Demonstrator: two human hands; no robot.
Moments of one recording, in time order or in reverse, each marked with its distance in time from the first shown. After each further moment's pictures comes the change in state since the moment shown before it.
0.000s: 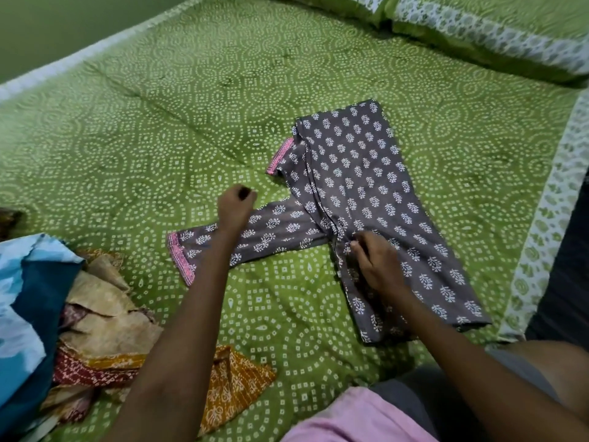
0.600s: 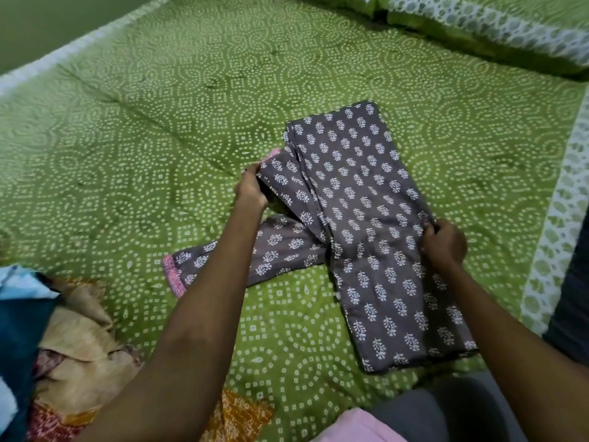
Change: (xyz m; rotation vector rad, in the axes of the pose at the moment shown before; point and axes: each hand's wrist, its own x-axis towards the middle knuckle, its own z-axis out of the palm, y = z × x) left_hand 0.082 0.055 0.066 -1.026 -0.082 -0.723; right_hand 0.080 0.100 -0.050 -0.161 0.168 0.676
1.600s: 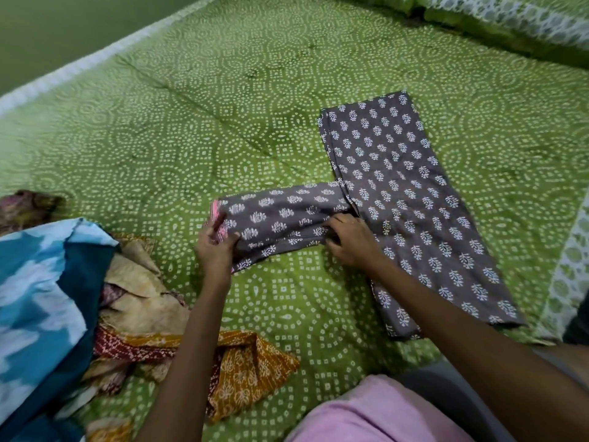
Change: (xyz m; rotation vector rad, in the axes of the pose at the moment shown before) left_hand -0.116 -0.034 -0.199 0.370 0.226 0.439; right_hand -0.154 -0.113 0.046 -0.132 -0.365 -1.028
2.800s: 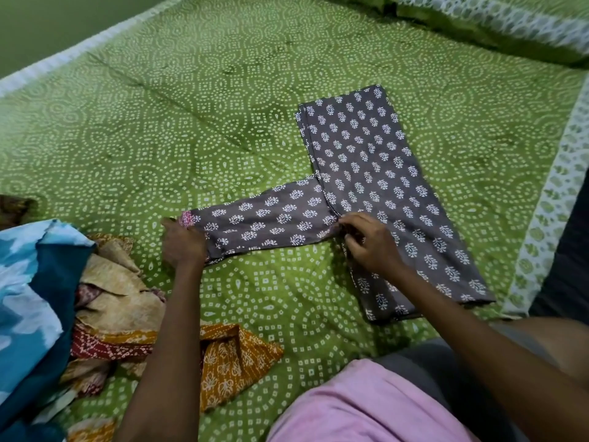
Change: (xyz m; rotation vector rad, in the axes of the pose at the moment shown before) left_hand 0.017 0.013 -0.005 1.019 0.357 0.149; right_hand -0.063 0.036 -0.021 0.303 0.302 0.007
